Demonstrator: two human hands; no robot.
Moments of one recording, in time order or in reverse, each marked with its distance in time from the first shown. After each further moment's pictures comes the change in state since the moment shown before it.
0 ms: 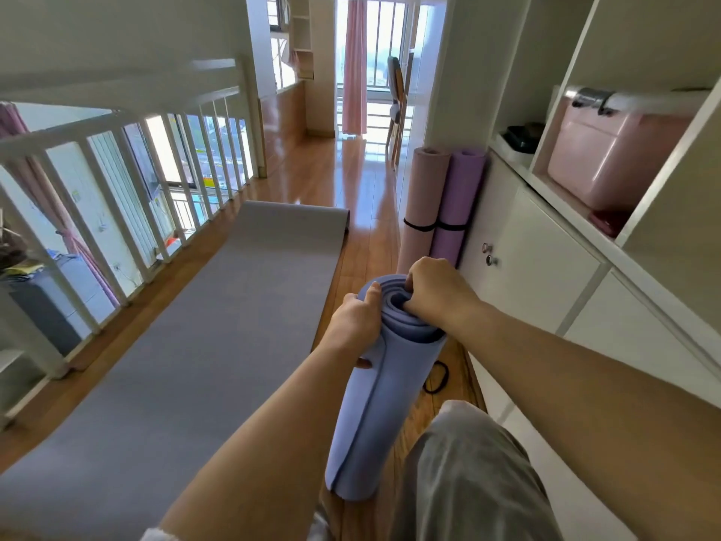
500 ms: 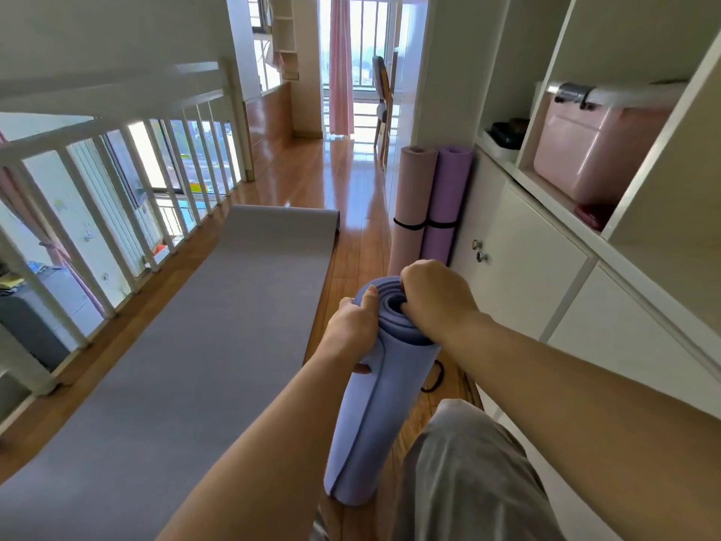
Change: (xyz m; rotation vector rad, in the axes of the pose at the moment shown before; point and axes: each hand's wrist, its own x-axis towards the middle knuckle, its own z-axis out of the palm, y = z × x) left_hand -0.002 0.001 0.006 -0.003 -0.028 0.002; right_hand -0.015 0.001 0.000 -0.108 0.089 -0.037
